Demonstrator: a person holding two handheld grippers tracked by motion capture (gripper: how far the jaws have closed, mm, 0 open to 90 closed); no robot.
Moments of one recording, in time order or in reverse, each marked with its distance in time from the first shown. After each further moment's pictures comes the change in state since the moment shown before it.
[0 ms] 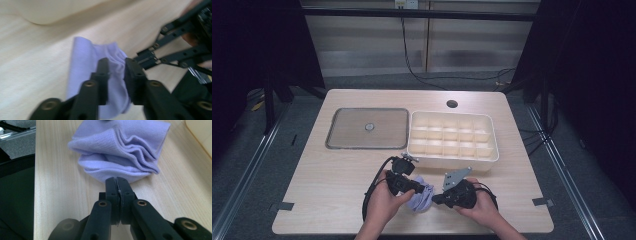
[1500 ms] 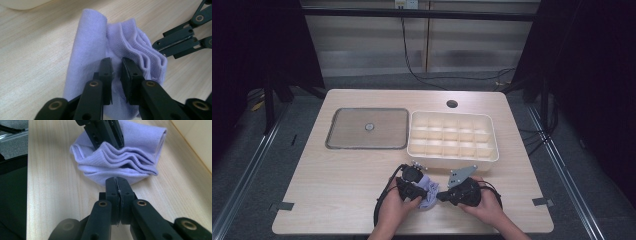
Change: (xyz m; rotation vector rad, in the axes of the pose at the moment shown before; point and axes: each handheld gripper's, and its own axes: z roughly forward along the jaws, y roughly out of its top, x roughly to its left) left arm -0.010 -0.011 0.043 0.044 0.044 0.031; right arm -0.008 -0.007 -0.009 -0.005 -0.027 0.009
